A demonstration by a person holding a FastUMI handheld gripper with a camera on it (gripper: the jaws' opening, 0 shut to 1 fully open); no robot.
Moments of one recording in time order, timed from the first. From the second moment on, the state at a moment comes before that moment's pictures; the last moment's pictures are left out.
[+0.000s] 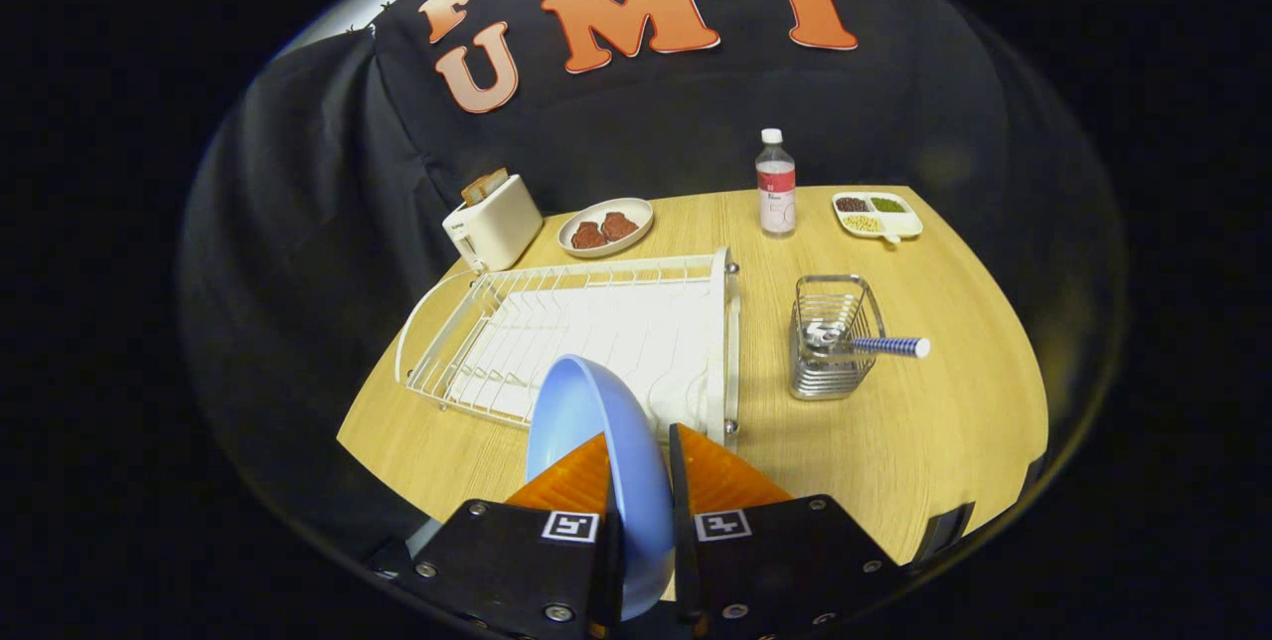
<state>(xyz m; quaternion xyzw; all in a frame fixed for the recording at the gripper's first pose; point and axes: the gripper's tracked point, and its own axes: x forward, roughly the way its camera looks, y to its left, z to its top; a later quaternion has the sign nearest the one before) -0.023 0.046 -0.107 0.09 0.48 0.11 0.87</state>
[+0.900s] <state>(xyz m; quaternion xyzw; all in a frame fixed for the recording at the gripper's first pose) -0.055 0.029 -0.199 0.18 0.51 0.07 0.84</state>
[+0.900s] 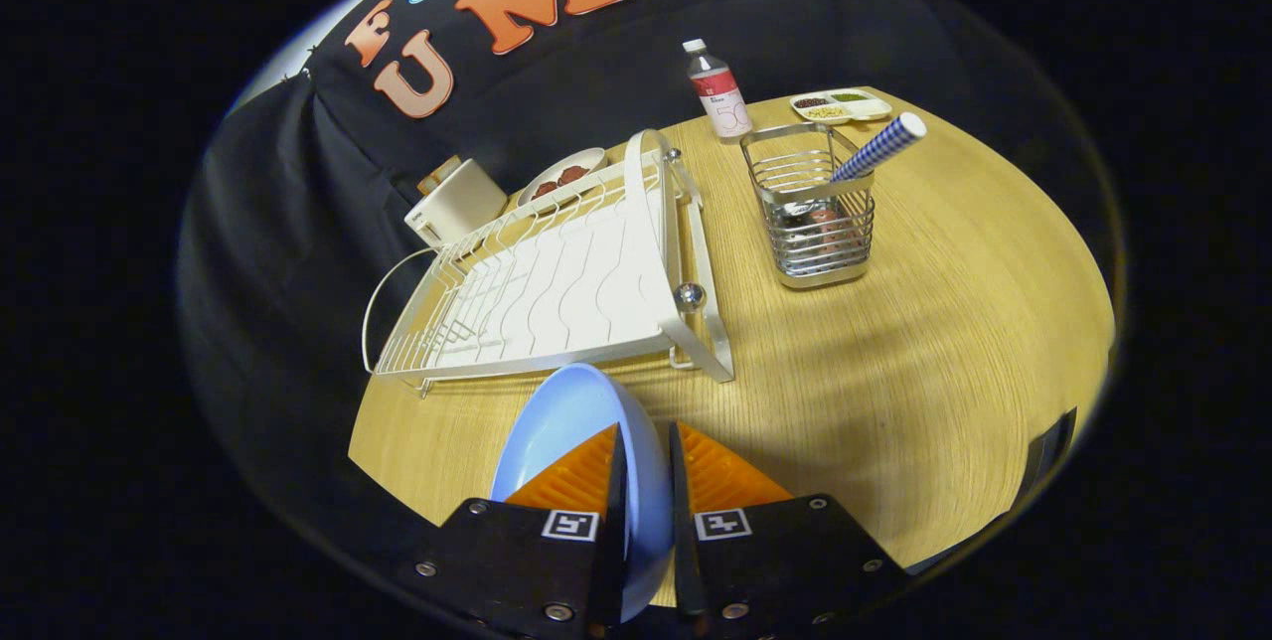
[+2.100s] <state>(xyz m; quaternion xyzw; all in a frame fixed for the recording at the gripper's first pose) 0.043 -0.110 -0.148 0.05 0.30 -0.10 0.95</state>
